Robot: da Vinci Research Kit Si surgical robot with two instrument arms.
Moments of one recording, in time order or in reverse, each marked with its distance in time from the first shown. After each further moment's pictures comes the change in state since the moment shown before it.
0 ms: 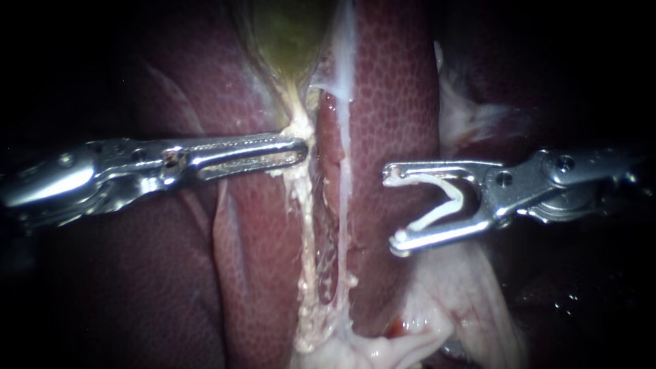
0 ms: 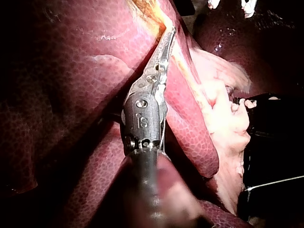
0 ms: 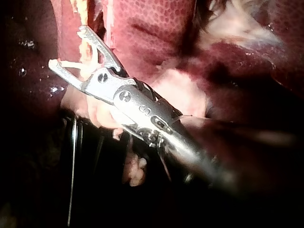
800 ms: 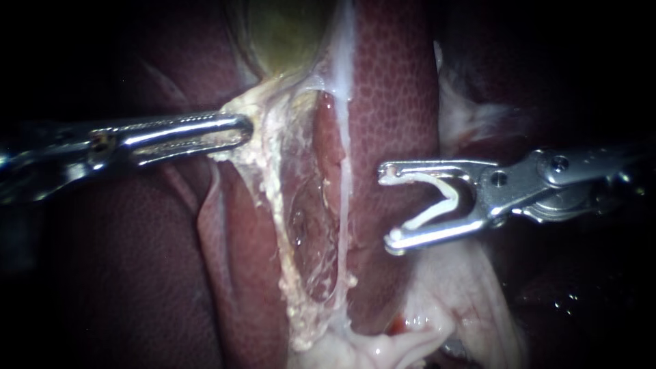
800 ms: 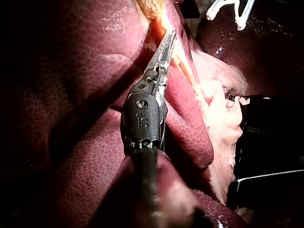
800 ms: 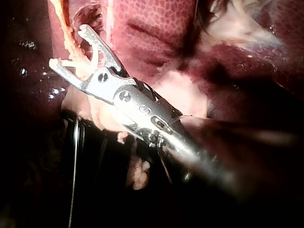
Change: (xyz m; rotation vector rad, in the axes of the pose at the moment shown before) right arm -0.001 0.000 0.001 -0.008 -0.001 -0.004; left arm -0.007 -0.001 -0.008 -0.015 -0.046 -0.040
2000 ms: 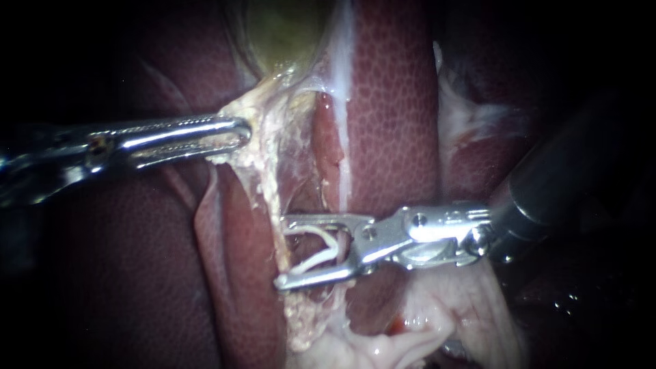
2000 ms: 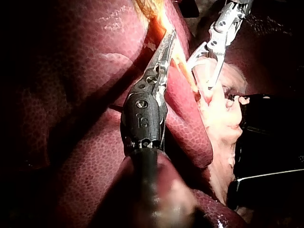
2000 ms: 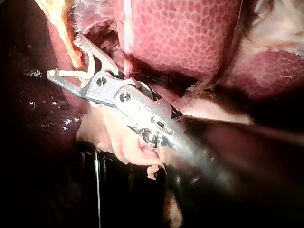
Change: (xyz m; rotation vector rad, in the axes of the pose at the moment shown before) right arm -0.012 0.001 0.014 0.090 -0.024 0.055; left arm 0.000 0.000 0.000 -0.002 -0.002 0.002
